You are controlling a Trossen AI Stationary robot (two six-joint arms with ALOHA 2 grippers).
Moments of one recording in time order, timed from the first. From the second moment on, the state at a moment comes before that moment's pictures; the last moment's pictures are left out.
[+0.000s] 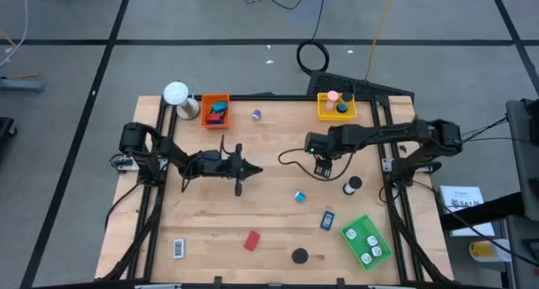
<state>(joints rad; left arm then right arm) 0.02 1.80 0.36 1.30 0.01 0.00 -0.15 1.52 1.03 -0.90 0.18 0.21</state>
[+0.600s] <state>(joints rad) 0.00 1.80 0.33 1.31 0.02 -0.01 -0.17 1.43 1.03 -0.94 0.15 0.41</state>
